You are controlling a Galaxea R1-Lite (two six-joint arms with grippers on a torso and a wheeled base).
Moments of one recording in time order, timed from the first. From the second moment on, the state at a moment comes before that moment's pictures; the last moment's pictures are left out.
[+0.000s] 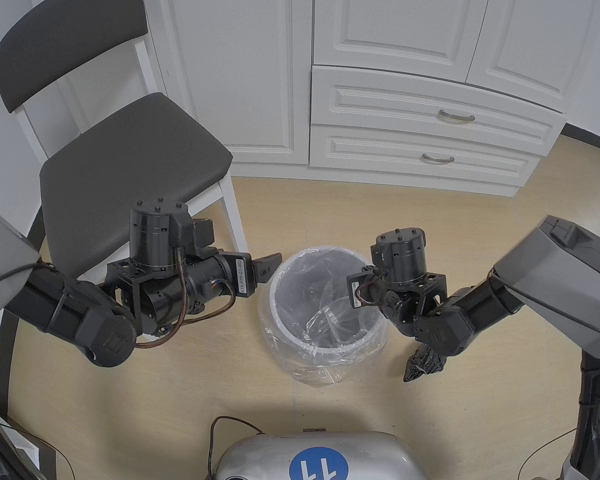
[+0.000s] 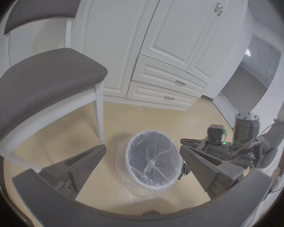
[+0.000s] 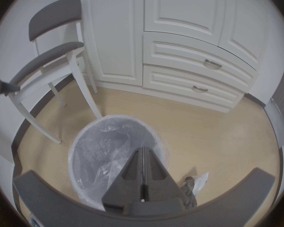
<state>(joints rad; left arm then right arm) -0.52 1.89 -0.84 -0.75 0.04 -0.22 0.60 2.25 -1.15 -0.73 -0.44 0.04</state>
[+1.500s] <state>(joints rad) -0.42 1.73 -0.81 -0.75 -0.03 -0.23 0.55 2.90 -2.00 -0.27 -0.19 0.21</state>
